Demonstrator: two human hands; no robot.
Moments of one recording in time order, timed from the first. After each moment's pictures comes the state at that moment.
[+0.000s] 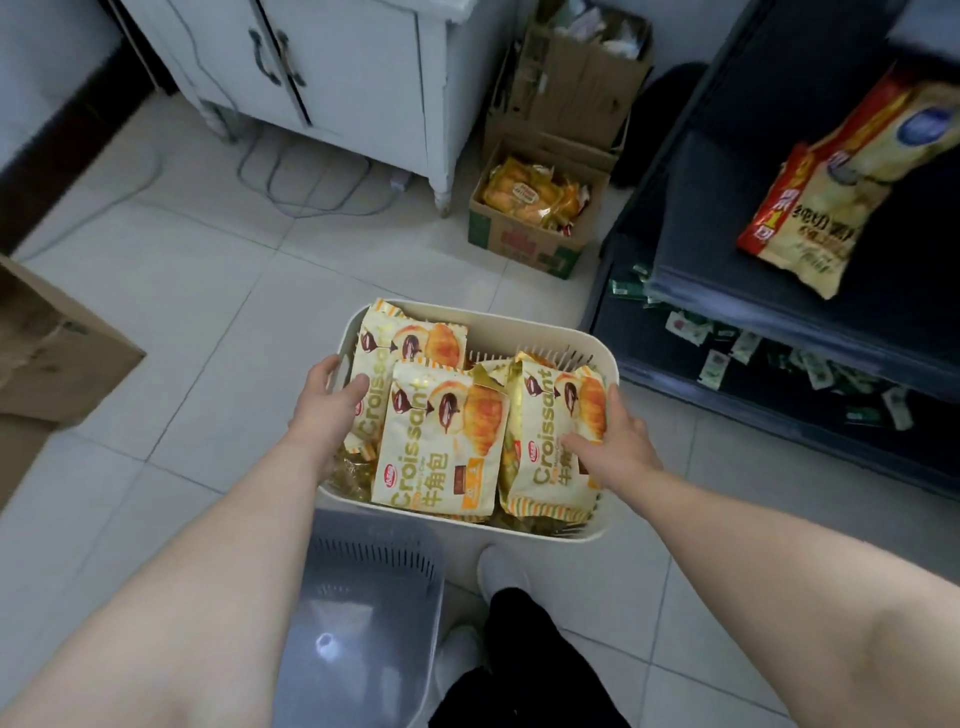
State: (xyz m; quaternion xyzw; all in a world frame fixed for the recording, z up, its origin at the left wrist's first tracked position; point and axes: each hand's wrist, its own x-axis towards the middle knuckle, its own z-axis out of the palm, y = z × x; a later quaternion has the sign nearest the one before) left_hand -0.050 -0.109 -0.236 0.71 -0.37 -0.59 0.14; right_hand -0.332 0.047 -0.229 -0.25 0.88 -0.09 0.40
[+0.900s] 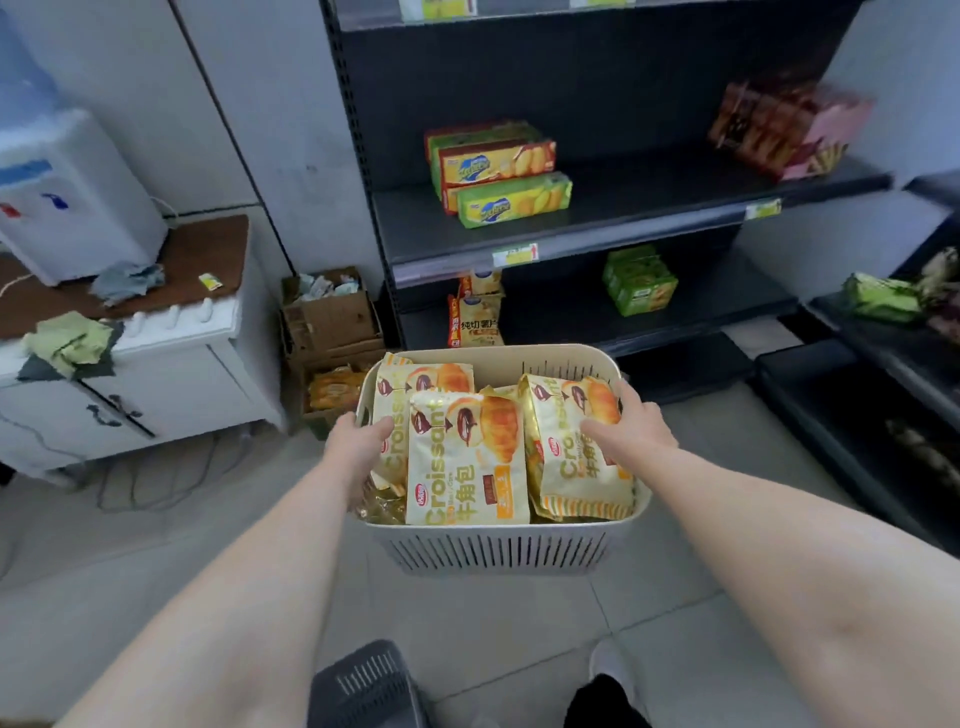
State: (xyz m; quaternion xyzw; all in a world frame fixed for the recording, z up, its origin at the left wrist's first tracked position) left_hand -0.207 0.041 0.084 0.52 -0.60 -0.61 0.05; right_hand -0.376 0.304 0.085 -0.04 0.95 -0.24 0.21
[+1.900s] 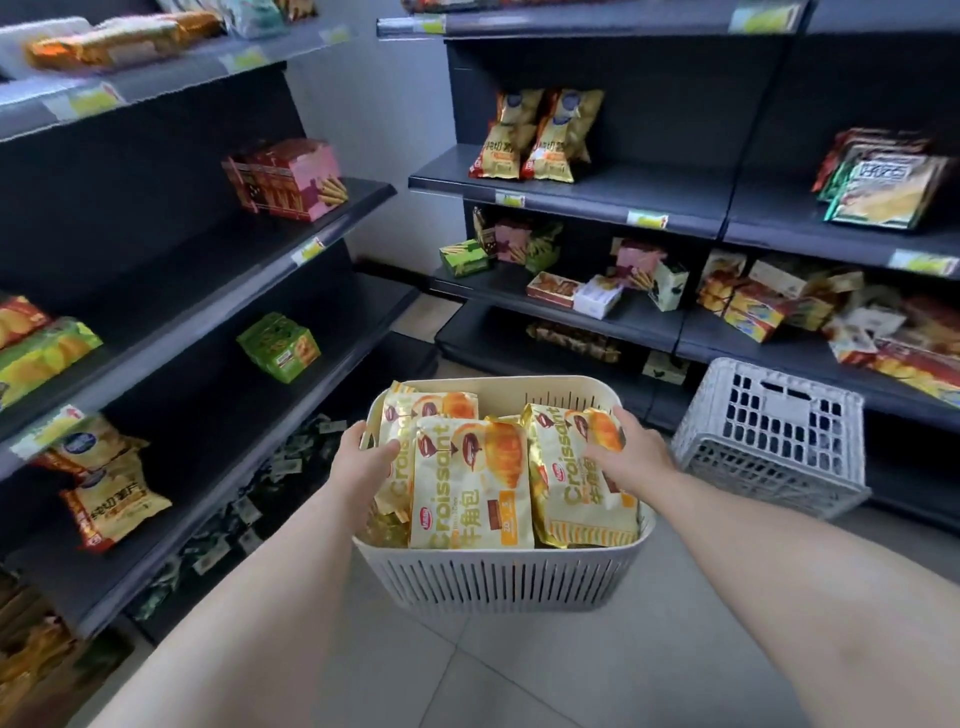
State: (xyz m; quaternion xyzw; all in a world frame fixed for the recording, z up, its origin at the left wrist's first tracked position) left_hand -0.390 0.478 0.130 0.23 -0.78 -0.57 -0.16; right_hand -0.325 0.778 0.087 0.31 0.88 -0.36 0.08
